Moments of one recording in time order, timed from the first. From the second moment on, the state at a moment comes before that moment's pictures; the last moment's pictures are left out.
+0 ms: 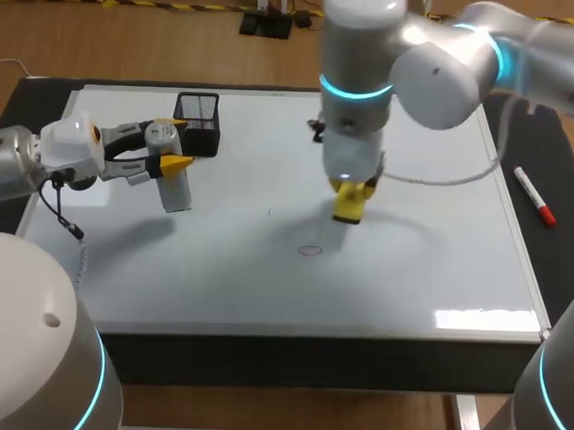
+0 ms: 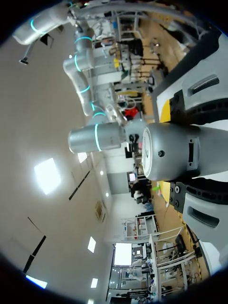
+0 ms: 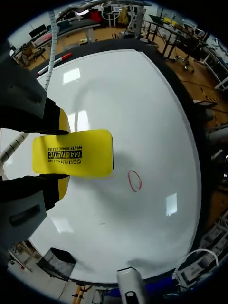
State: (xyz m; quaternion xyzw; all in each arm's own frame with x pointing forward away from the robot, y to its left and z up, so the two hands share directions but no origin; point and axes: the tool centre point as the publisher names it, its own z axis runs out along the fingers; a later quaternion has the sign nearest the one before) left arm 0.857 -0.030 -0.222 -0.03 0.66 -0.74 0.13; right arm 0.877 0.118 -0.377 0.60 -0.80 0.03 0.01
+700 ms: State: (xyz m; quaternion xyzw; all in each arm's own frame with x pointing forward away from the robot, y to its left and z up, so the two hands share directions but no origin) left arm 0.857 -0.030 -0.222 -0.03 0.66 -0.74 0.13; right arm 0.817 0.221 -0.391 0.69 -0.72 0.02 -0.01
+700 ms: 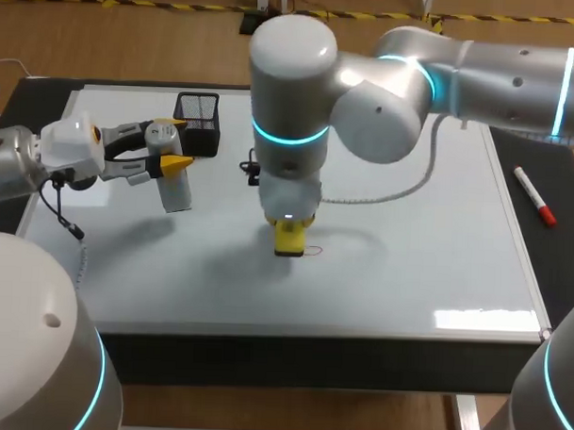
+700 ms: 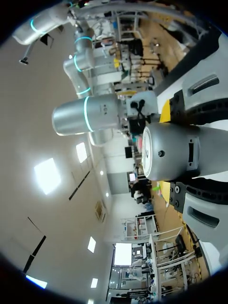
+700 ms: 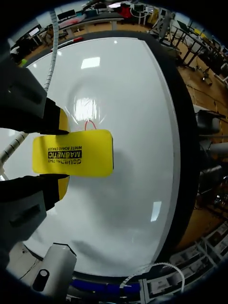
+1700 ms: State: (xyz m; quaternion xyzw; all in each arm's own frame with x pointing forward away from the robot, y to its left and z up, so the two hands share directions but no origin) left arm 0.858 -0.030 -0.222 -0.03 0.66 -0.74 0.13; right arm 0.801 0.220 -0.424 0.71 -0.71 0.02 -0.01
